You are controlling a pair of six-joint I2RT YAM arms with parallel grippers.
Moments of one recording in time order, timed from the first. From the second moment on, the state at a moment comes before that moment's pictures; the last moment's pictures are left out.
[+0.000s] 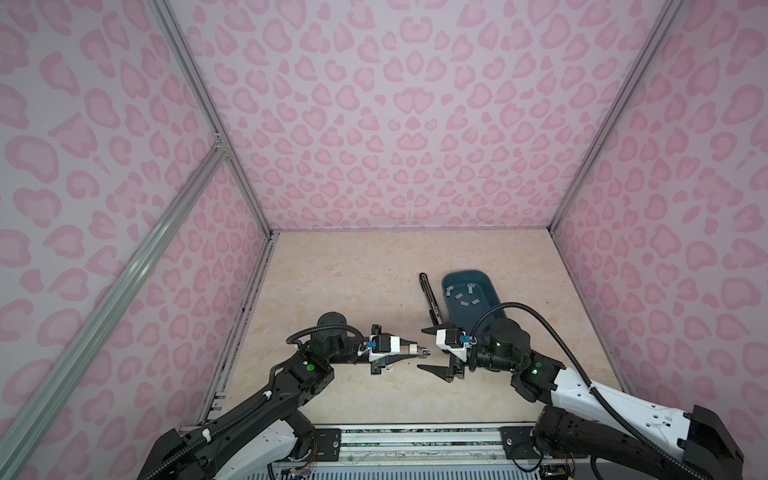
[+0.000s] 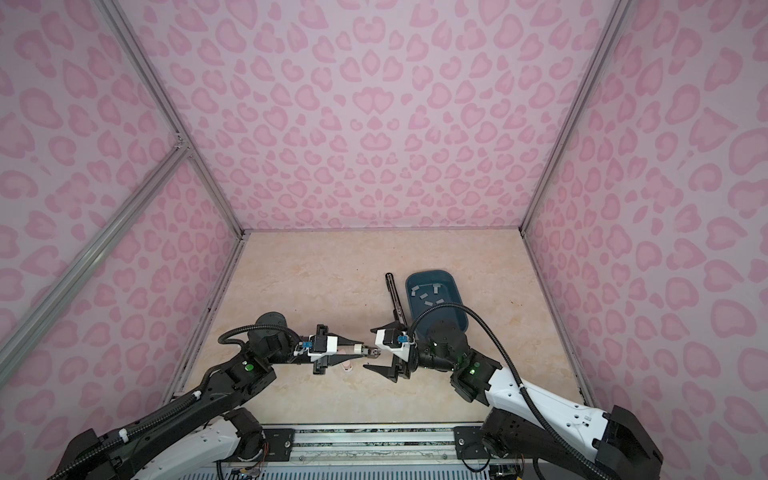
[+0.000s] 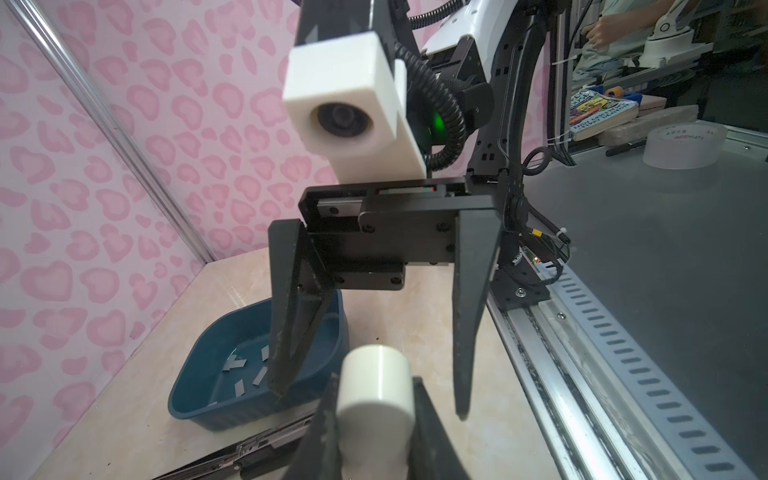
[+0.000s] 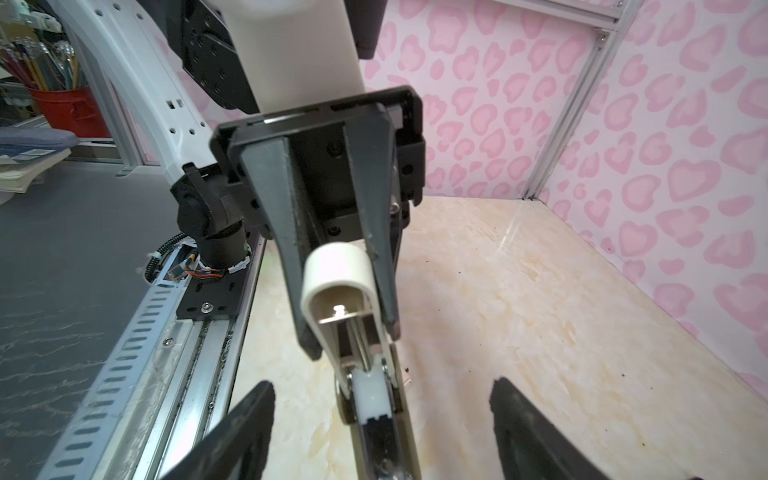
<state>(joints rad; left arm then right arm) -0.69 0.91 0.47 0.27 0.86 0.42 0.86 0.94 0.49 0.23 -0.49 -0.25</state>
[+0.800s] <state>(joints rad) -0.73 0.90 0.49 0.21 0.83 0.41 0.93 1.05 0.54 0.21 -0.48 -0.28</state>
